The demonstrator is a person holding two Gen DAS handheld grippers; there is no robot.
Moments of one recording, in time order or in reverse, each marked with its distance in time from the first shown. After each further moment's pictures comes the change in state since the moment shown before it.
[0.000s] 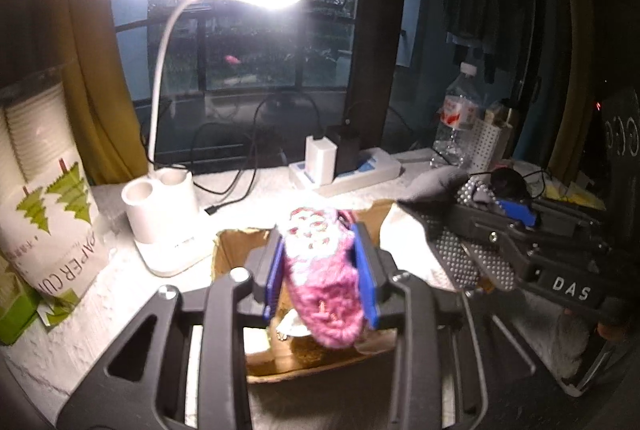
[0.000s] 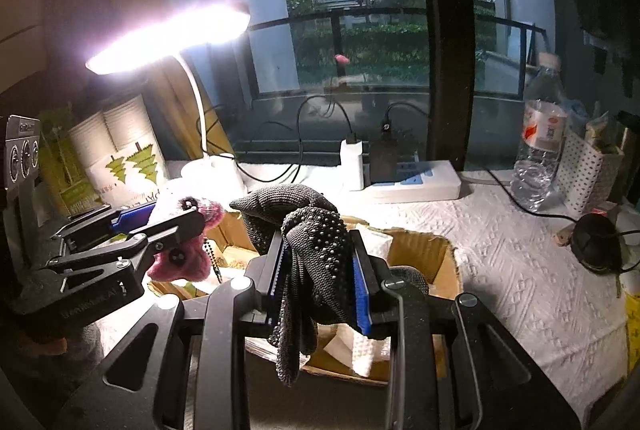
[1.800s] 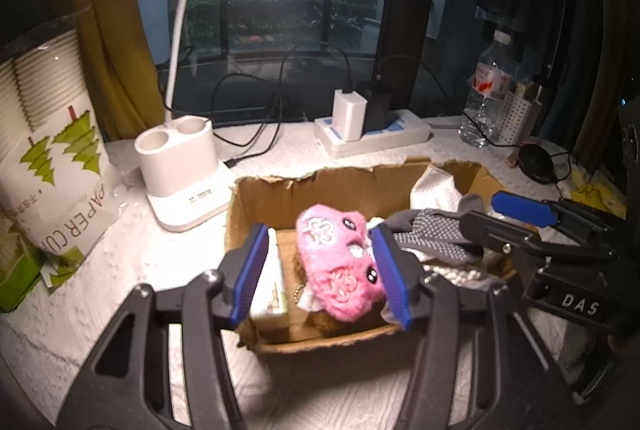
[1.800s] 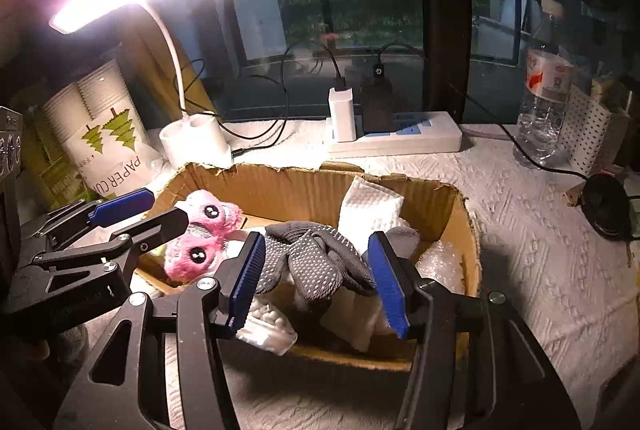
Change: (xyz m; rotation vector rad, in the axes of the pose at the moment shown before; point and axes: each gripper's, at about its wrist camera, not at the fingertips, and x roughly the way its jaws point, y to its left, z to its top) left arm 0.009 0.007 -0.016 -0.050 0.122 0.091; right arm 0.018 -0.004 -0.018 0.034 0.114 -0.038
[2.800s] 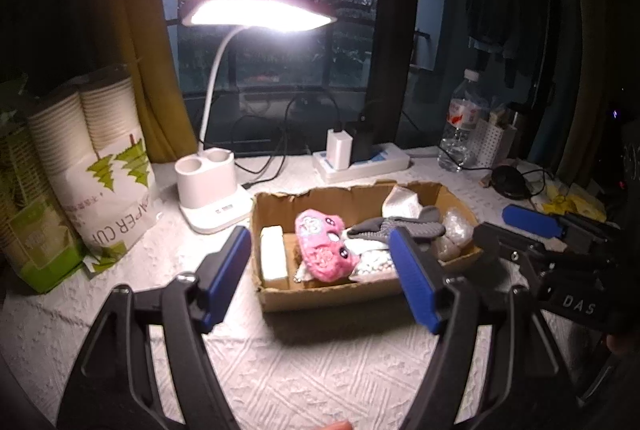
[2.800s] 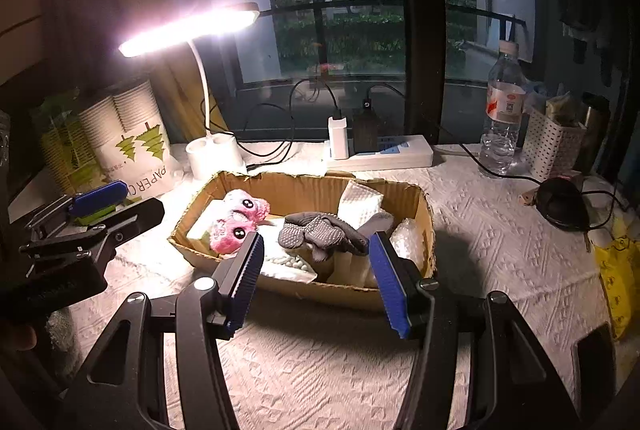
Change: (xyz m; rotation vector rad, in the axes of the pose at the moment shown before) left arm -0.090 -0.013 -0.014 0.002 -0.129 0.010; right arm -0.083 0.022 -0.022 -0.010 -0.090 -0.043
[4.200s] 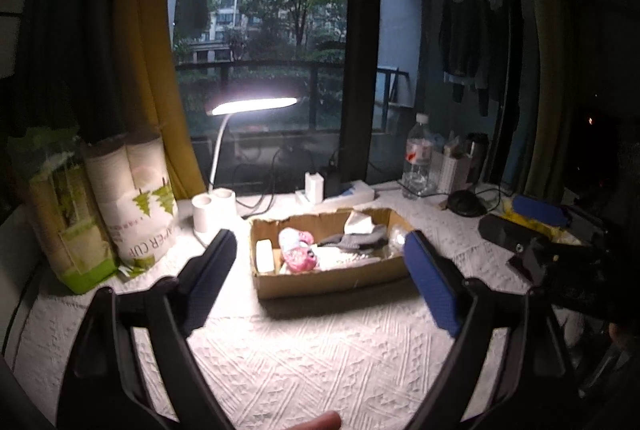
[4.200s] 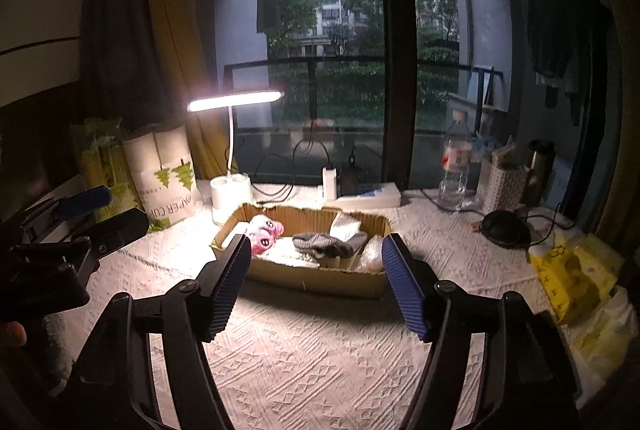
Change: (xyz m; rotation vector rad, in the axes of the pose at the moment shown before) left arm -0.131 -0.027 -0.009 0.047 -0.167 -0.028; right arm -0.135 0.027 -0.018 -0.047 -0.207 -0.074
